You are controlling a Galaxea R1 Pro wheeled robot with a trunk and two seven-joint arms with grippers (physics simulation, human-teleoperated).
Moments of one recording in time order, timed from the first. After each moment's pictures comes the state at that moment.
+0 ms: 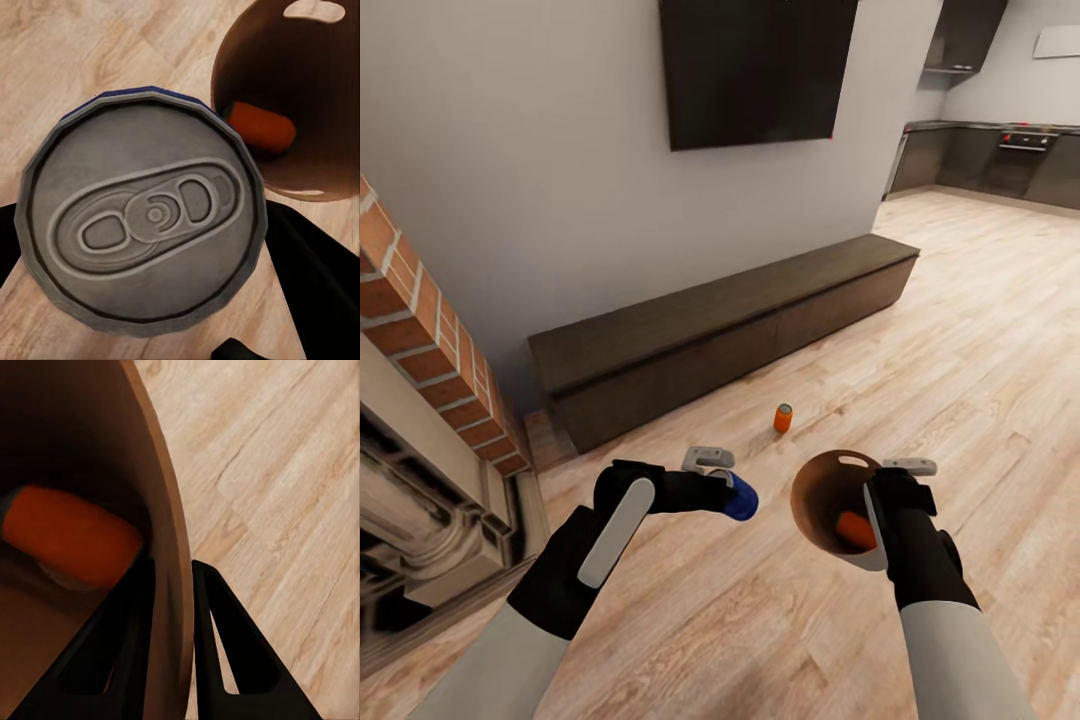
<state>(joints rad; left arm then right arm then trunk) -0.67 -0.05 -0.44 -1.37 0.68 1.04 0.11 -0.66 0.07 -0.18 -1.18 0.34 1.05 -0.27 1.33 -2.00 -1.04</state>
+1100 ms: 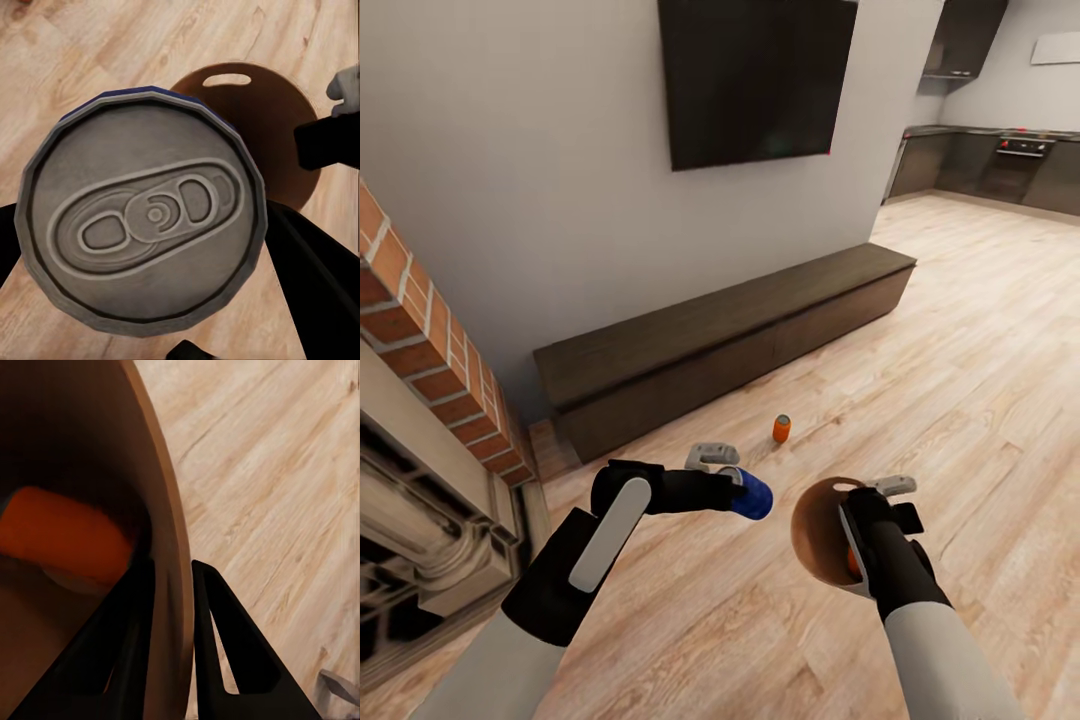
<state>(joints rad) -0.66 -0.04 -0.44 -1.43 0.77 1.05 0.11 -0.66 0.08 -0.11 -0.97 0.33 0.99 -0.42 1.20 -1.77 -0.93</state>
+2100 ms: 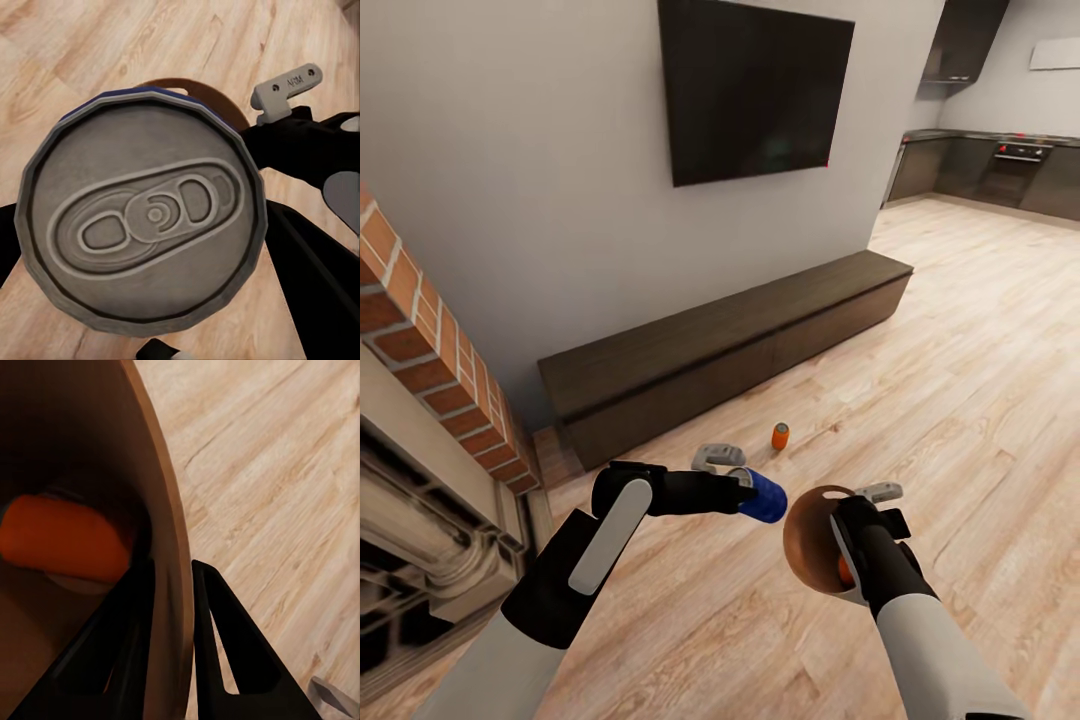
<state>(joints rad) -0.65 -0.04 -0.45 -1.45 0.77 1.05 0.03 -0.70 0.08 -0.10 -0.81 0.33 0.89 -0.42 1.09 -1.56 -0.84</state>
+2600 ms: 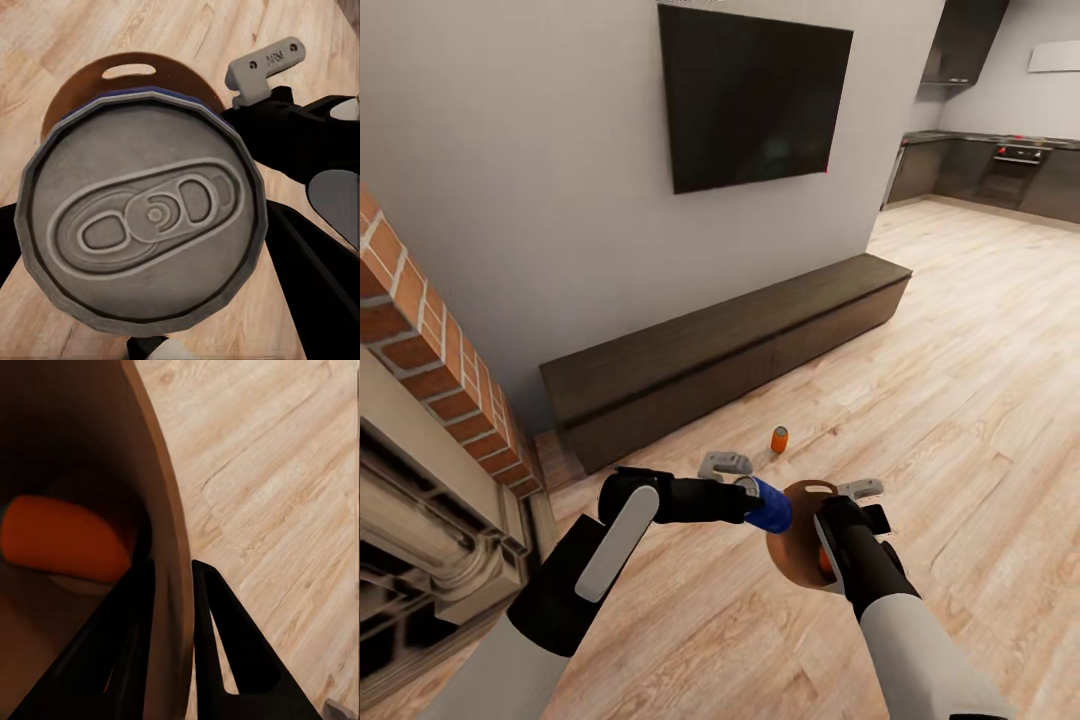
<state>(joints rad) -0.64 -0.05 -0.47 -1.43 0.77 1.05 0.02 -0.70 0.14 -0.08 -0.80 0.35 0.84 -0.42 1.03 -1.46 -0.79</state>
